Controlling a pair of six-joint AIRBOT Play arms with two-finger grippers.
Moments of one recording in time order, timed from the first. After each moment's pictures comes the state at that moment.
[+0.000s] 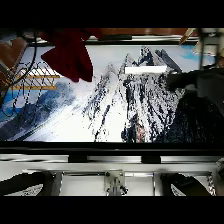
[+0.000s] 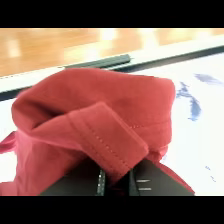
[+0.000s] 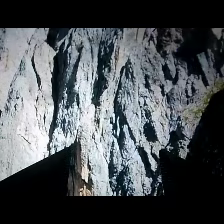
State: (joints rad) left arm -0.46 -1.30 1.95 1.60 -0.97 -1.62; right arm 0.29 -0.95 1.42 1.36 -1.27 -1.32
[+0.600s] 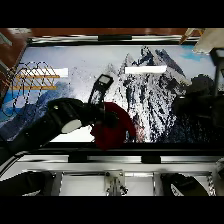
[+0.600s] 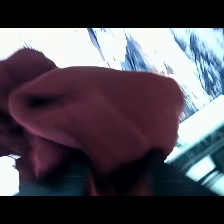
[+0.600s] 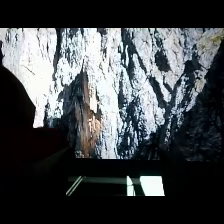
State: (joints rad) left arm -0.92 -1.23 1.26 1.59 -0.94 -1.94; right arm 0.29 -0.80 1.26 1.47 -1.47 -1.31
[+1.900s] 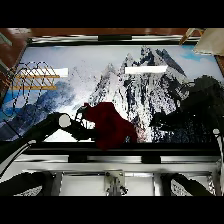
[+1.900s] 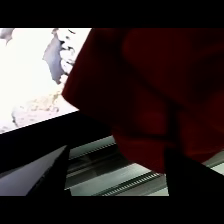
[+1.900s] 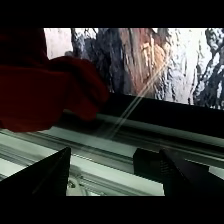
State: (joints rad) left arm -0.57 -1.27 0.79 1.08 -0.95 -1.71; right arm -0.07 -1.17 0.91 2.05 -1.43 -1.65
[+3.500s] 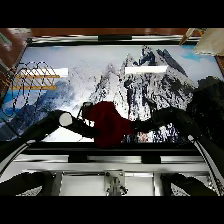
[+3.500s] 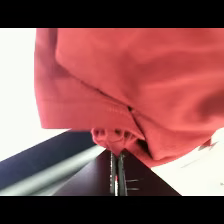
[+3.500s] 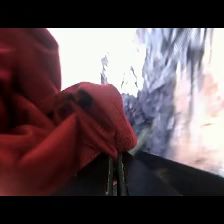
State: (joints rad) left arm -0.58 -1.23 0.91 1.19 -1.00 -1.67; right arm 0.24 -1.19 0.79 2.01 -1.02 -1.62
